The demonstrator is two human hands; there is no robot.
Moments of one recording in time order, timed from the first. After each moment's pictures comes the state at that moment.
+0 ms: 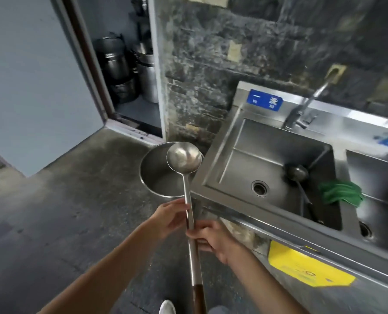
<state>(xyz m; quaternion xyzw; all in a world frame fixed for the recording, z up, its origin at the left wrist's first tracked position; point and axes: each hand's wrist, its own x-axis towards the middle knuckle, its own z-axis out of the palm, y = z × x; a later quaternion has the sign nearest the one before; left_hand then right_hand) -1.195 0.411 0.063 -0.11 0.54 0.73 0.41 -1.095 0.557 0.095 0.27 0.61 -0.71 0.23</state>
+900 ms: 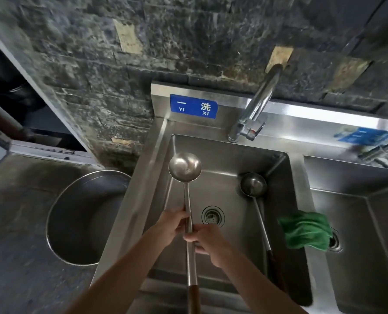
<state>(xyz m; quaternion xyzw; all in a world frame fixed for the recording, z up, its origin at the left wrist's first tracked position) -1.411 0.798 -0.009 -0.17 0.65 0.58 0.46 -1.304 0.887 0.020 0.43 0.58 -0.66 0.20</state>
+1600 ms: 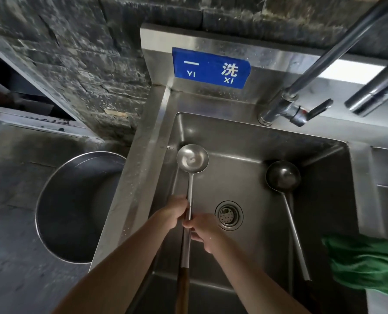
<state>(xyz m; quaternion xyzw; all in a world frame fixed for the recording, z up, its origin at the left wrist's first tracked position) -1.516 0.844 -0.143 -0.18 0.74 0.42 0.49 -1.417 0.911 -0.139 0.51 0.52 -0.64 0.24</state>
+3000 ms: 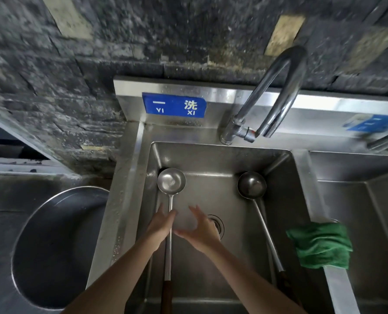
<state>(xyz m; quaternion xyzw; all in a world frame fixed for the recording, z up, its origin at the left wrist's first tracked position) -1.511 0.841 -0.091 -0.03 0.80 0.38 0.46 -1.398 0.944 -0.070 0.38 0.80 -0.43 0.15</state>
